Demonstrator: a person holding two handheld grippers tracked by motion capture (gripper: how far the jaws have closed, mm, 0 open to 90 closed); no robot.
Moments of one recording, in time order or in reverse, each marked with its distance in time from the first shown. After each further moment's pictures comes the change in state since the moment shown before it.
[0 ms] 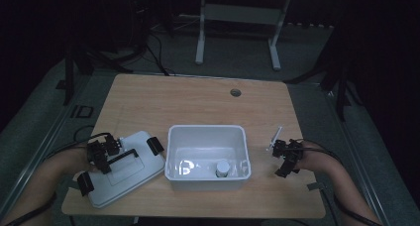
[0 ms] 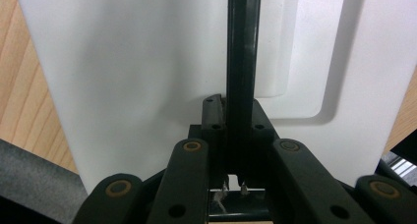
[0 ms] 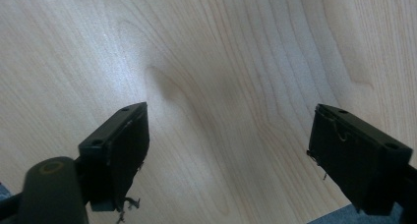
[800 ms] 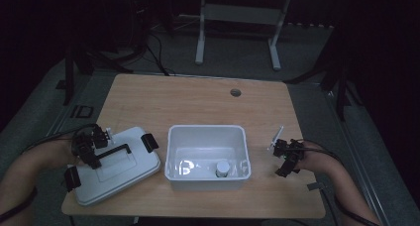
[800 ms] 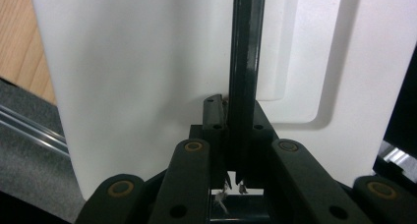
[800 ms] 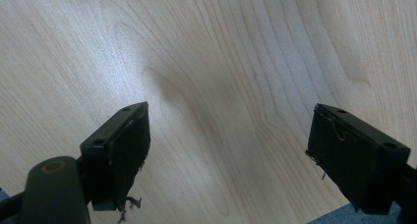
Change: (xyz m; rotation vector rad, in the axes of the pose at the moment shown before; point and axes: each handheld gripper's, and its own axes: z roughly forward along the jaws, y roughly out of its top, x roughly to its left) left arm 0.002 -0.022 -0.054 -0.010 0.005 0.016; right arm -0.001 -0.003 -0.001 -0.018 -0.004 0.017
